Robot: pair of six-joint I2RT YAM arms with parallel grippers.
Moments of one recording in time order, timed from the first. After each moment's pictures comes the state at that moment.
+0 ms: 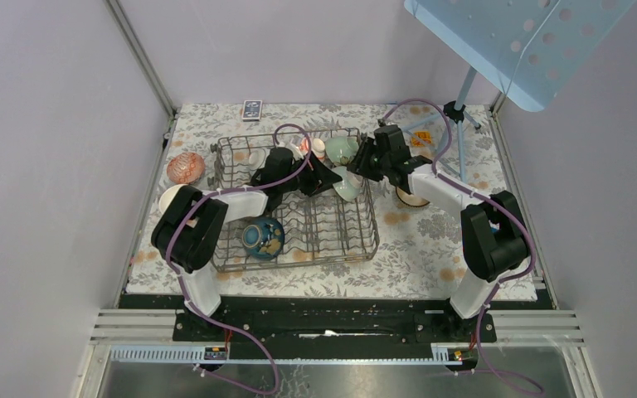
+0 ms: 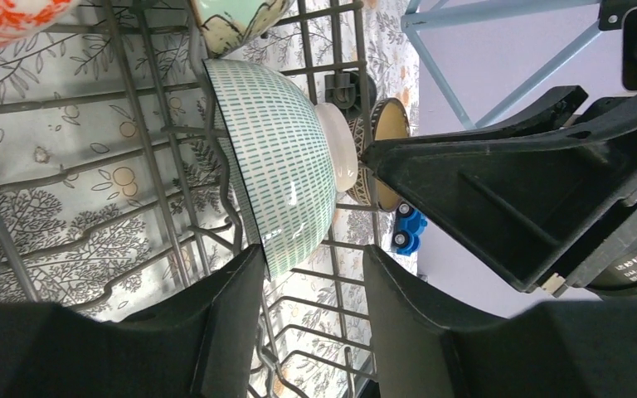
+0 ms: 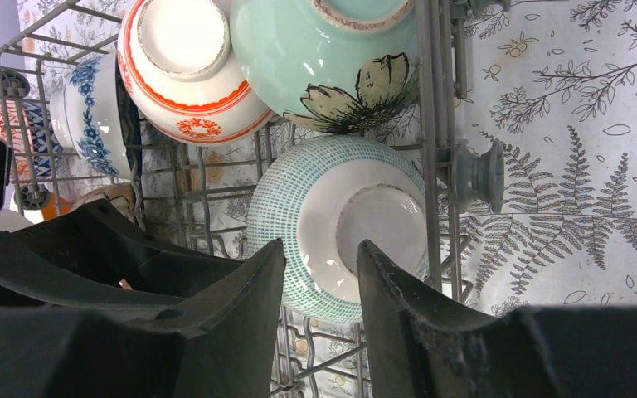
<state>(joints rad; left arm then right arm) -0.49 1.80 0.96 0.43 0.43 -1.04 0.45 1.73 1.20 -0.14 -0.07 0.71</state>
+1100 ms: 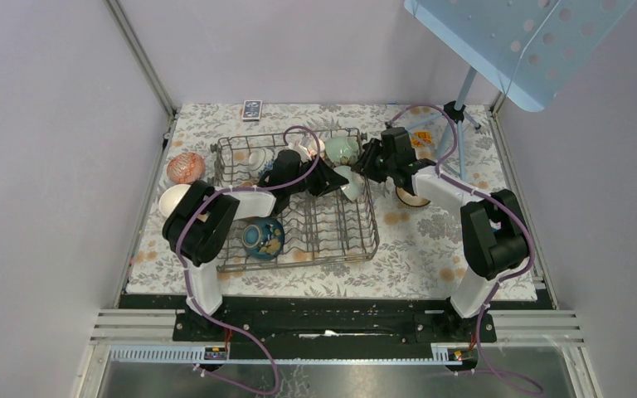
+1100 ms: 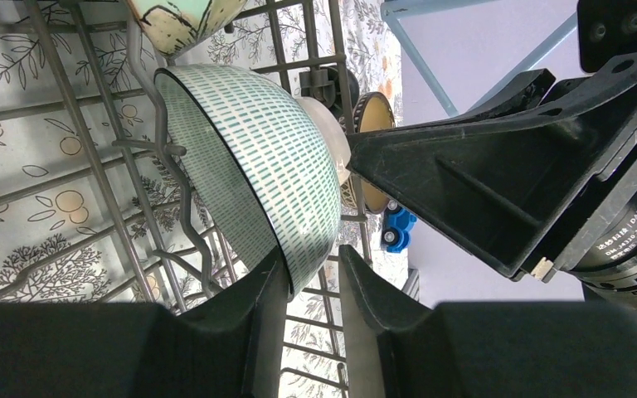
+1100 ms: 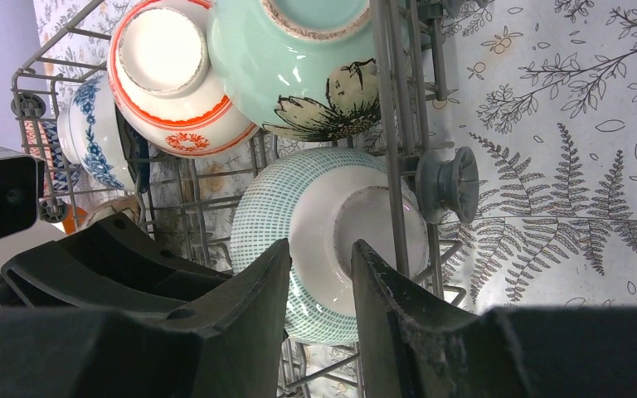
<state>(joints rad) -0.53 1.88 0.98 0.55 0.44 -1.07 0.41 1.74 1.15 -0.08 -0.13 0.76</state>
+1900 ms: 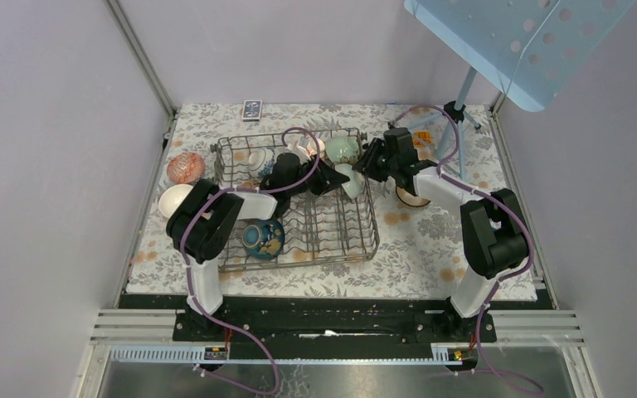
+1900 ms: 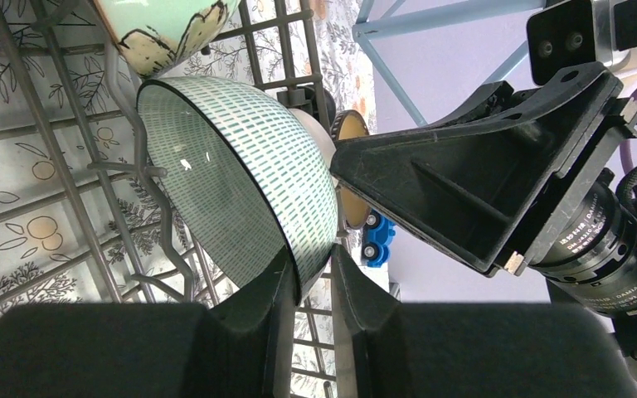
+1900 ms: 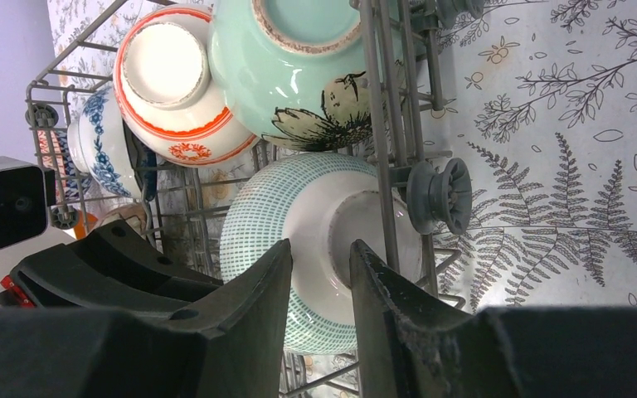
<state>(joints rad) -0.53 1.91 0.95 0.69 0.42 -1.13 0.40 1.74 1.13 -0.03 -0.15 0.77</state>
